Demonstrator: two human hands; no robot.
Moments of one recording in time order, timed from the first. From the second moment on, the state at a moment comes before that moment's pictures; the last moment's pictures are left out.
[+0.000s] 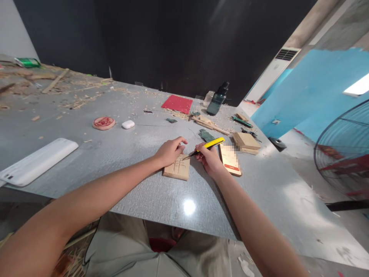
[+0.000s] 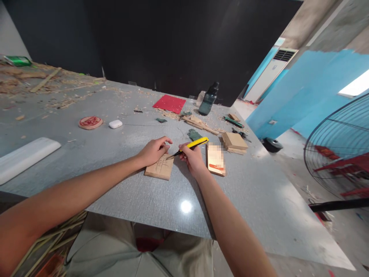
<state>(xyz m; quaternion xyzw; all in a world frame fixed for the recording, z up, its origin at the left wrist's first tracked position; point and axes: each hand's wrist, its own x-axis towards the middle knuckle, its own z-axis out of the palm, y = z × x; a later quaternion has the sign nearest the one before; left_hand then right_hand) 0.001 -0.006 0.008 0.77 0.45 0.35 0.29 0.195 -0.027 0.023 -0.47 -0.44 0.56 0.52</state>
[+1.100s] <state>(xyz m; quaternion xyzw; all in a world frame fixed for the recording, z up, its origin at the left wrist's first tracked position) 0.001 -0.010 0.012 0.78 0.43 0.34 0.29 0.197 -0.032 0.025 -0.46 -0.48 0.58 0.49</state>
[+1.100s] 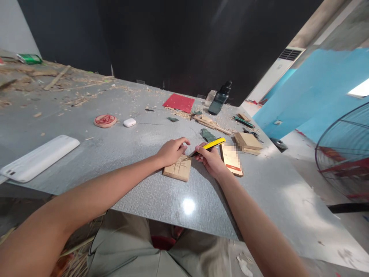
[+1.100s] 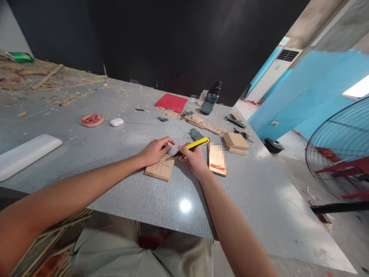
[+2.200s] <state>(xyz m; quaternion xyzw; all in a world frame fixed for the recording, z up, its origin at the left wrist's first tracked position) 0.003 -0.009 0.012 0.79 0.43 0.33 0.29 0.189 -0.023 0.017 -0.50 -0.44 0.52 0.54</state>
